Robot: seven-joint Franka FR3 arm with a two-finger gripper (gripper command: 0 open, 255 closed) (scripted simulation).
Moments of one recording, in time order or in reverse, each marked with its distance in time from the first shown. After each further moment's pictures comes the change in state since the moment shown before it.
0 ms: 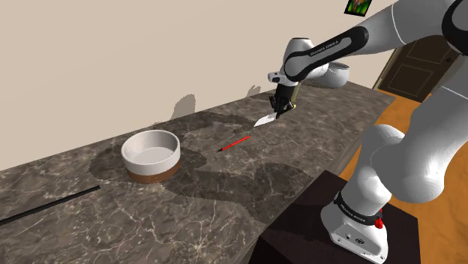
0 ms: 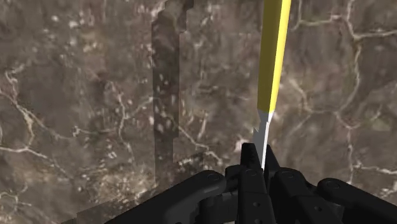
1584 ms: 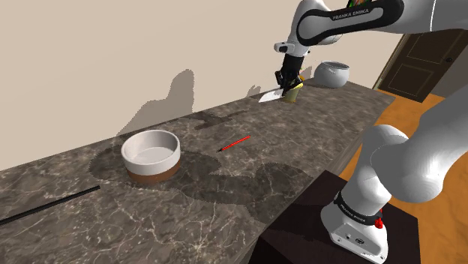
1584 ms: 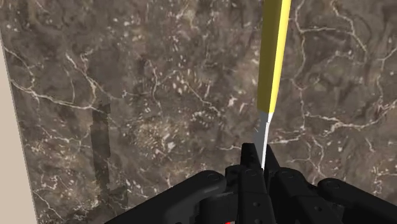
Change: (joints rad) arm -0.035 -0.171 0.124 0.189 -0.061 -0.341 0.080
